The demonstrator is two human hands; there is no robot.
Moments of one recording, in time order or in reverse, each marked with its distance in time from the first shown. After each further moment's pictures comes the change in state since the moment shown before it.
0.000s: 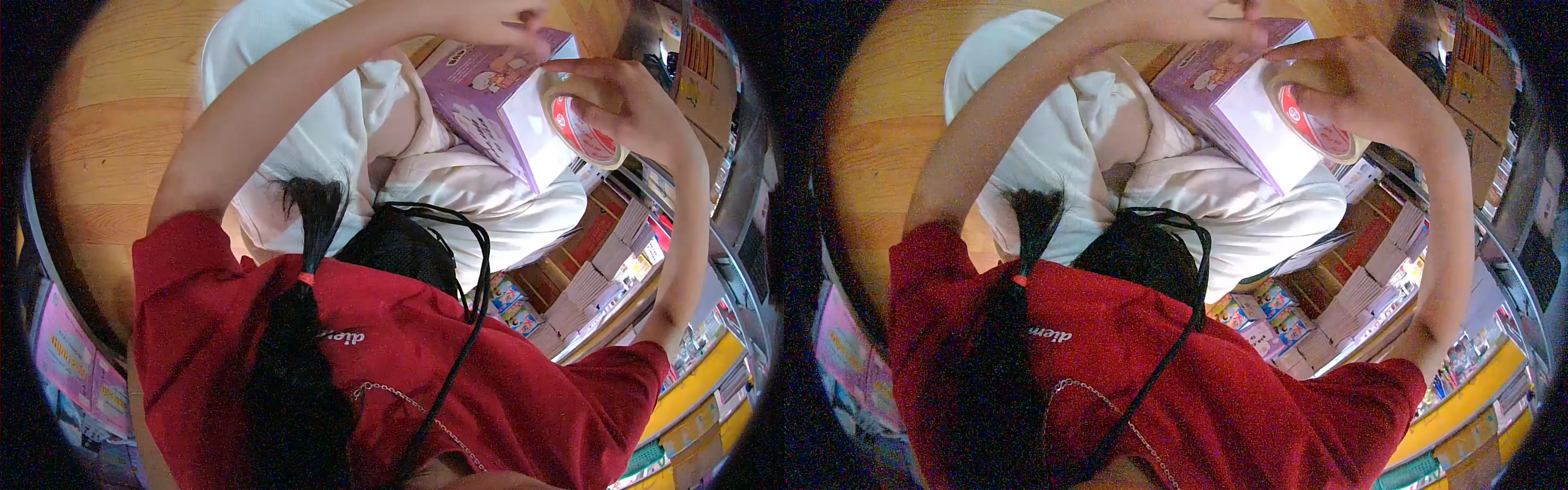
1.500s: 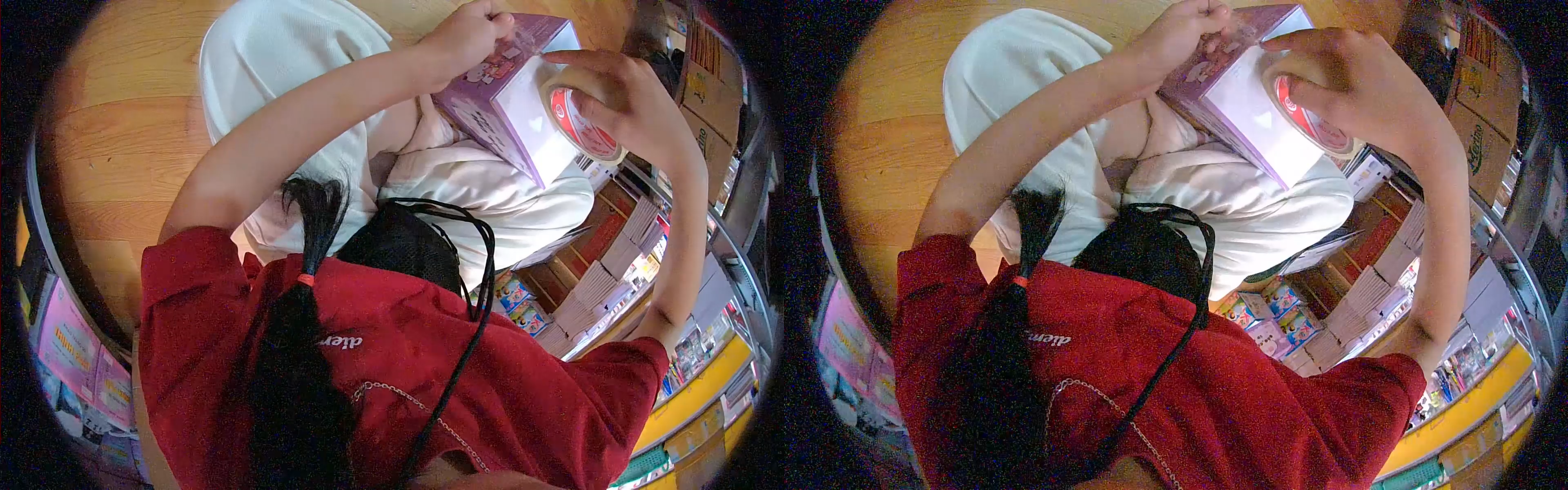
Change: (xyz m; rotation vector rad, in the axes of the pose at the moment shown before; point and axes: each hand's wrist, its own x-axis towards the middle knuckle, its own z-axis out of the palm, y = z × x) left_hand -0.014 0.017 0.073 -1.227 0.423 -0.723; right_hand -0.007 -0.003 0.012 -0.005 0.077 0.155
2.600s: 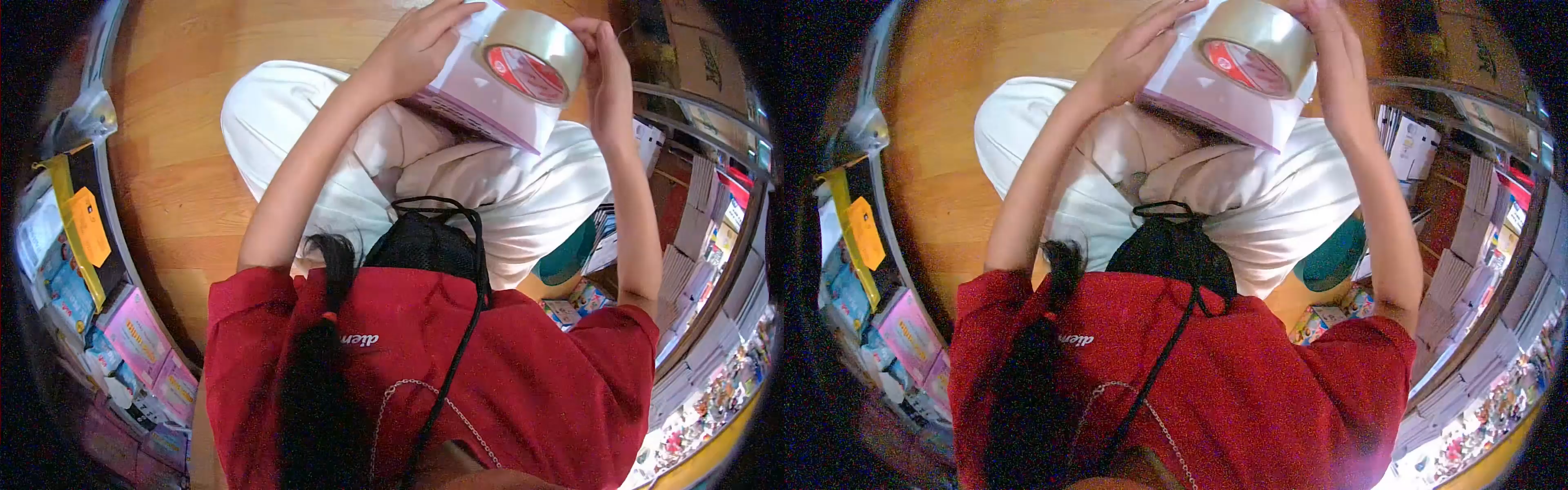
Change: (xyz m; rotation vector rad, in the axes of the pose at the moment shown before) left_hand -0.023 0.036 0.027 1.181 -0.294 0.763; right_hand -0.046 0.085 0.116 1.320 0.908 -0.063
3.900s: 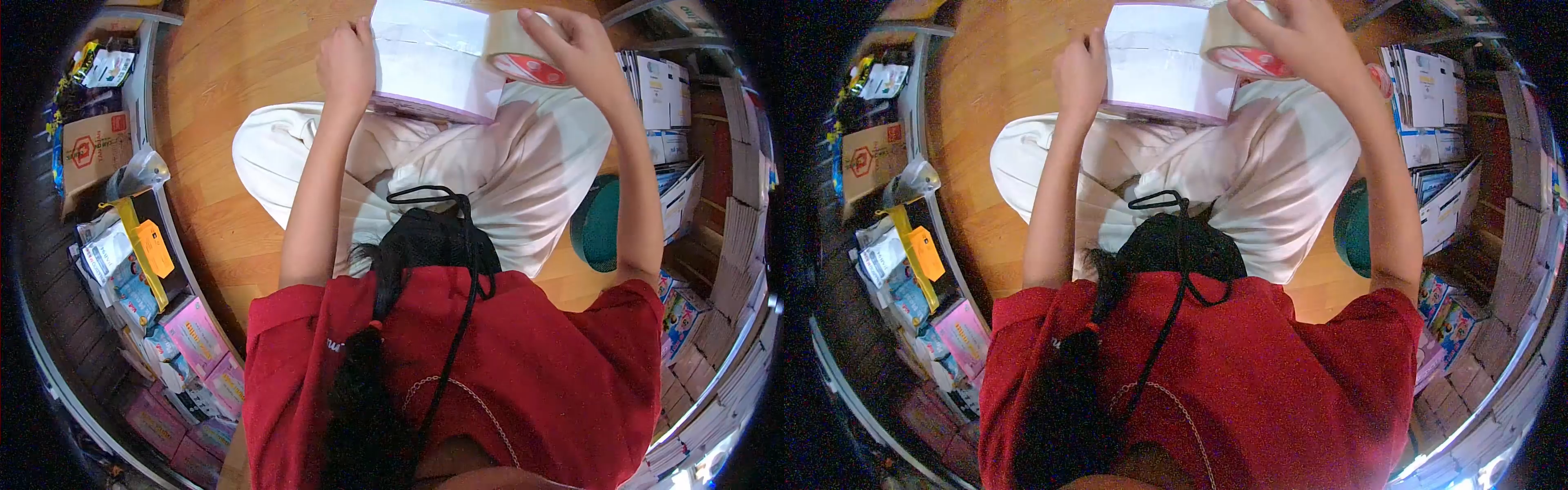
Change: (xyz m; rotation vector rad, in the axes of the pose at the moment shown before) left_hand 0.018 0.037 0.043 0.809 0.178 -0.568; right_hand -0.073 -0.048 -0.046 -0.433 0.092 0.266
